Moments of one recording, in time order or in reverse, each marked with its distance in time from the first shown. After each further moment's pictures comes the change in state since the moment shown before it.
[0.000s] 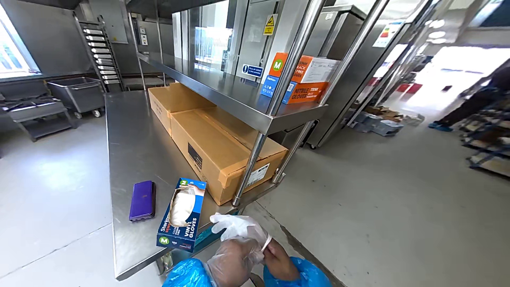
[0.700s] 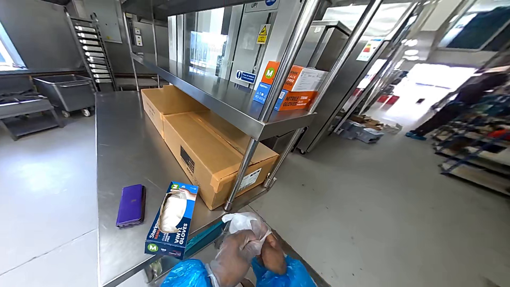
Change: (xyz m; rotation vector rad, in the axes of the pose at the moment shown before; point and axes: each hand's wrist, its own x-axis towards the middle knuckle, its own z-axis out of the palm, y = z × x) left_hand 0.029 0.001 0.012 -0.367 0.123 -0.046; right_hand 0.022 -0.020 0.010 0.576 0.347 0.228
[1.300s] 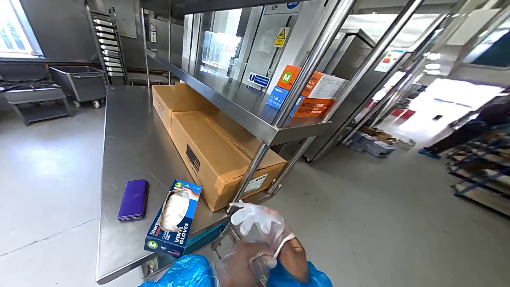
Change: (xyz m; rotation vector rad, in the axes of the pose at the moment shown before) left_hand 0.008 0.001 0.006 -0.026 -0.037 0.413; right_hand 0.016 -0.033 -0.007 0.102 -0.126 -0.273
